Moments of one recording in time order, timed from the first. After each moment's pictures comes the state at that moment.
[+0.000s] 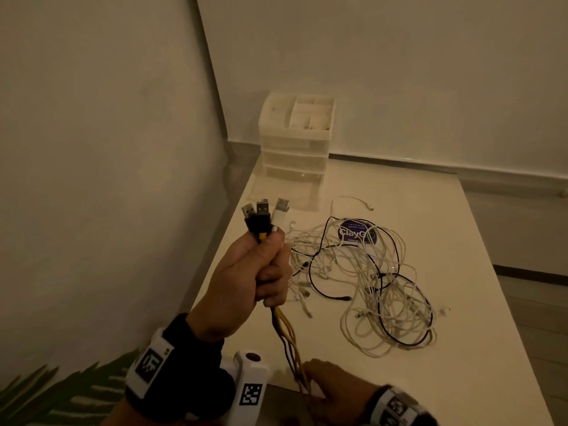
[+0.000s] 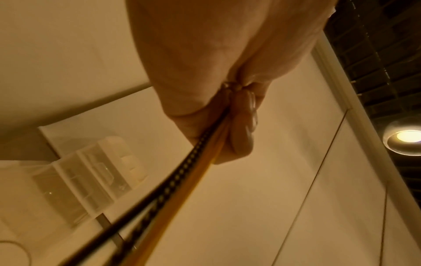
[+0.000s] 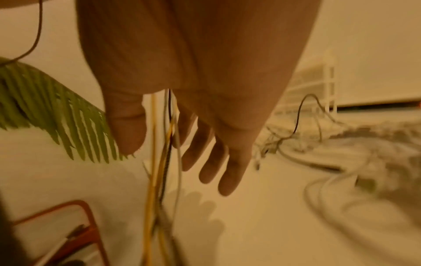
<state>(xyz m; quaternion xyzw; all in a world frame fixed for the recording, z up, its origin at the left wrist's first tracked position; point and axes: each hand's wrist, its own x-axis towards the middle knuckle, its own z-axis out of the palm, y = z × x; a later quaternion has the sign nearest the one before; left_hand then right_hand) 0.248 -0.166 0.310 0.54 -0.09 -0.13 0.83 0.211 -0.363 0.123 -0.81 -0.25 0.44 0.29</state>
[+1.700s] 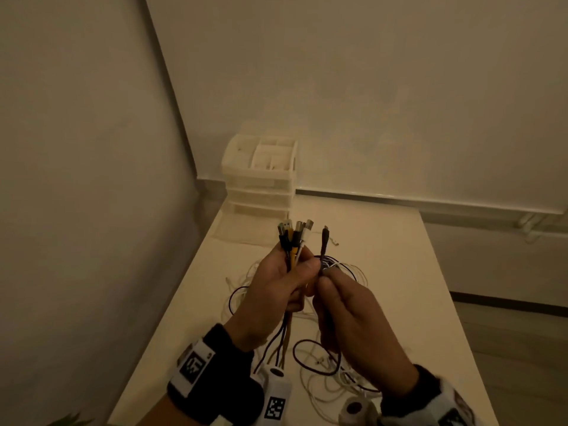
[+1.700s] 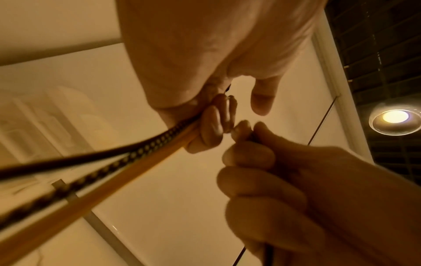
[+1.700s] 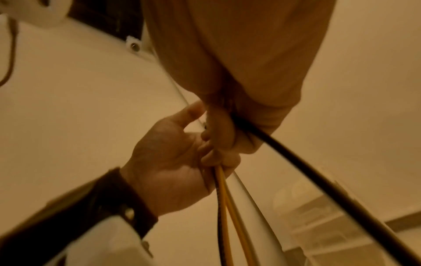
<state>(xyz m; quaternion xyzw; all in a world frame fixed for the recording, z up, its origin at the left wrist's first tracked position) 0.302 -0.286 0.317 0.63 -0.12 -0.09 0.76 0.272 -0.428 0.310 -0.76 -0.12 0.02 0.64</state>
